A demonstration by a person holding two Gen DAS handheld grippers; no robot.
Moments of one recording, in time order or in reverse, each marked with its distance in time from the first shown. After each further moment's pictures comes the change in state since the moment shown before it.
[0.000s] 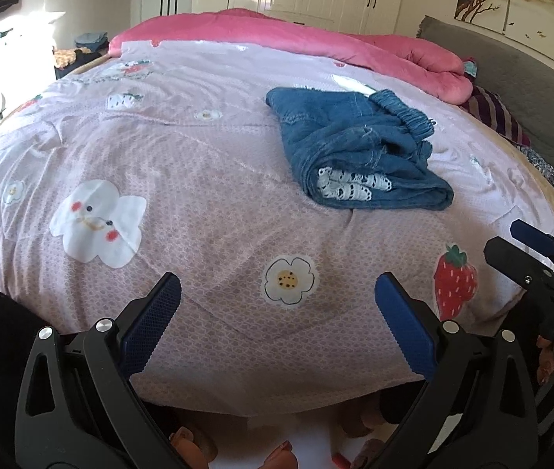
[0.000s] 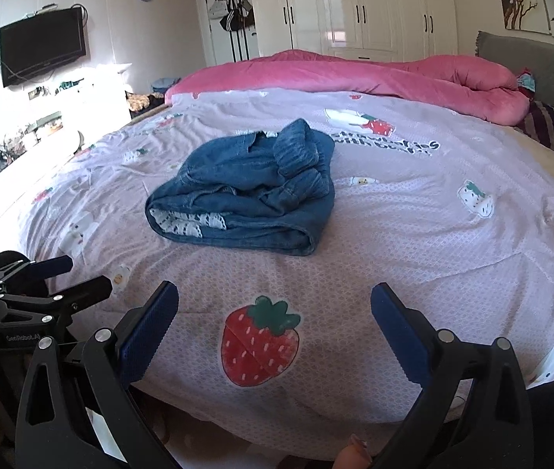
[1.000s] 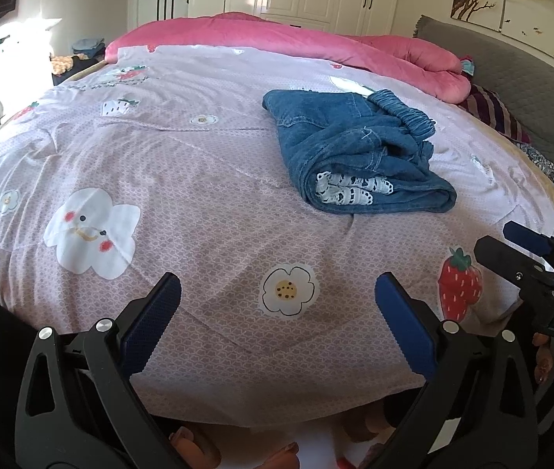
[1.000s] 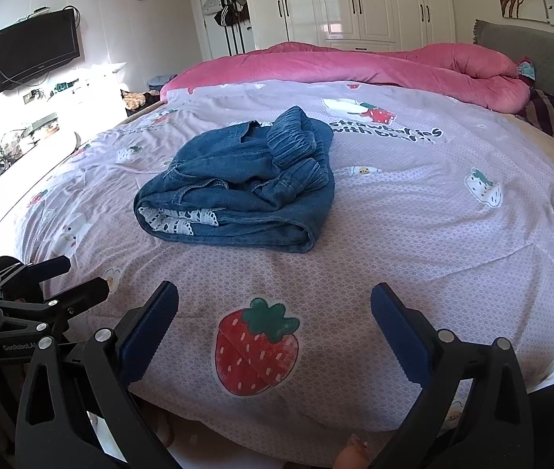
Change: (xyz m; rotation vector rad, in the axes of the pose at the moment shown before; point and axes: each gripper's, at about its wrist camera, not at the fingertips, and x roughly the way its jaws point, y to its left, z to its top) left arm 0.005 -0.003 0.002 0.021 -0.020 0.006; right arm 0.012 -0.006 0.001 0.028 0.011 0.007
